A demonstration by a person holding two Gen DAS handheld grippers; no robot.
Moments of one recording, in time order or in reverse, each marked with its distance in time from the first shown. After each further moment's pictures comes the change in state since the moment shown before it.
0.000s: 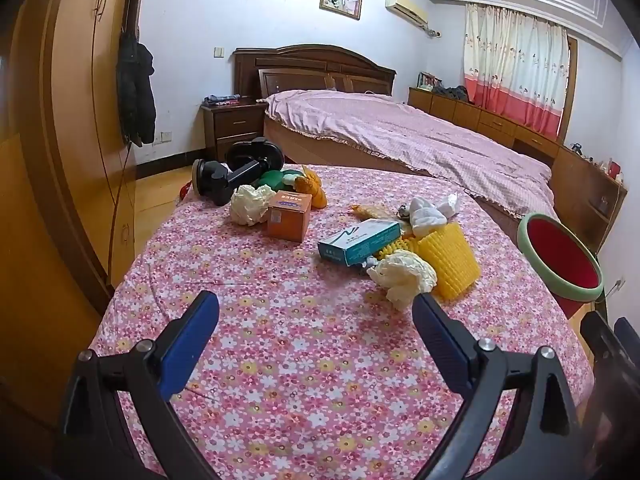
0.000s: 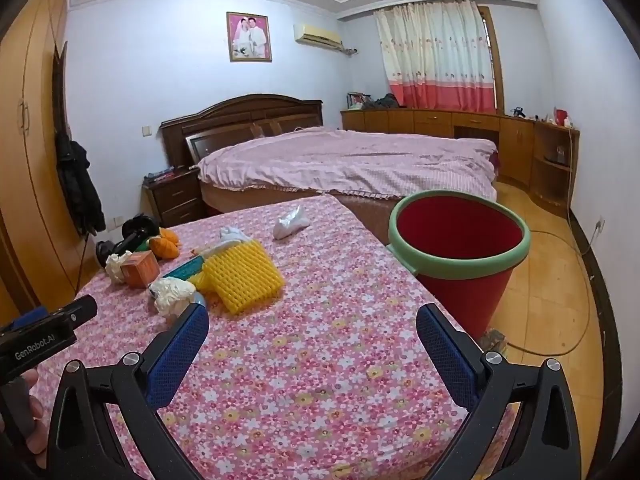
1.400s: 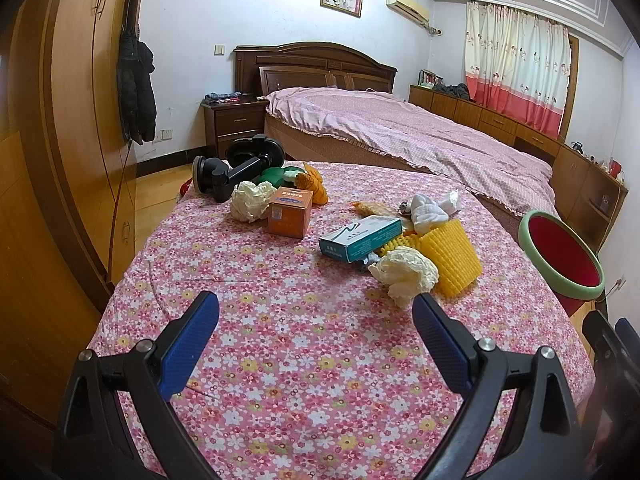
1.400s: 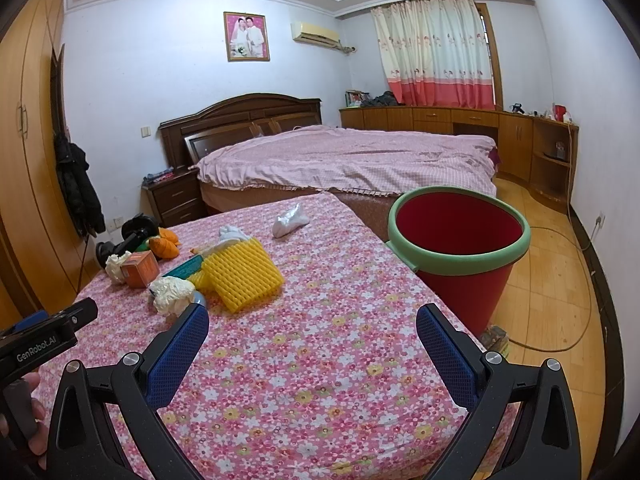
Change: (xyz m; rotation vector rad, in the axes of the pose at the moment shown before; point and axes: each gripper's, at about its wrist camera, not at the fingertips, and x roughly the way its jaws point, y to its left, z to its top) left arm 0.002 0.001 -0.001 -0.001 0.009 0.001; right arm -0.001 -0.002 0.000 0.009 0.002 0.006
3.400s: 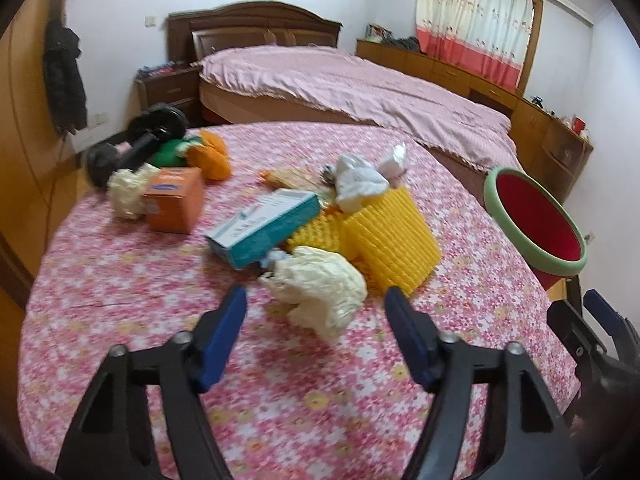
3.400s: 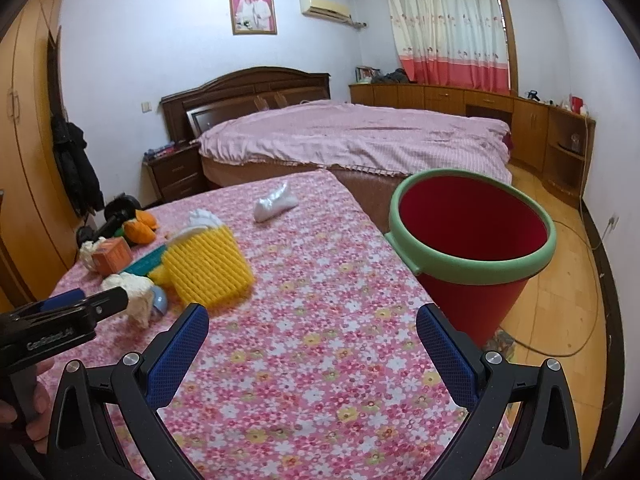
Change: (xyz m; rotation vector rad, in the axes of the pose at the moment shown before) left arm 0.087 -0.065 0.018 0.100 0.192 -0.188; right arm 0.068 -0.029 0.012 -0.029 0.107 0.026
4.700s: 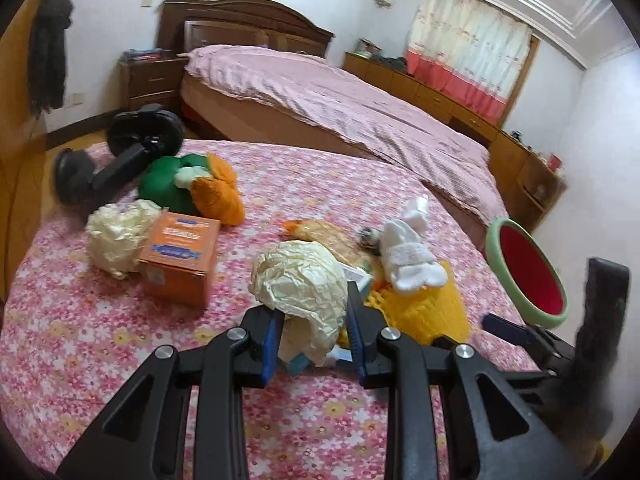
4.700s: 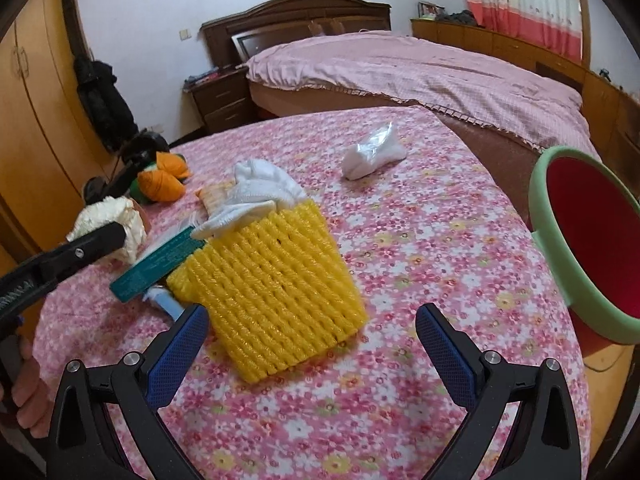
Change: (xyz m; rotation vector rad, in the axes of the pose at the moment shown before) left arm 0.035 0.076 0.047 -0.079 -0.039 -0.171; right arm 0.127 0.074 0.033 -0.095 0.283 0.173
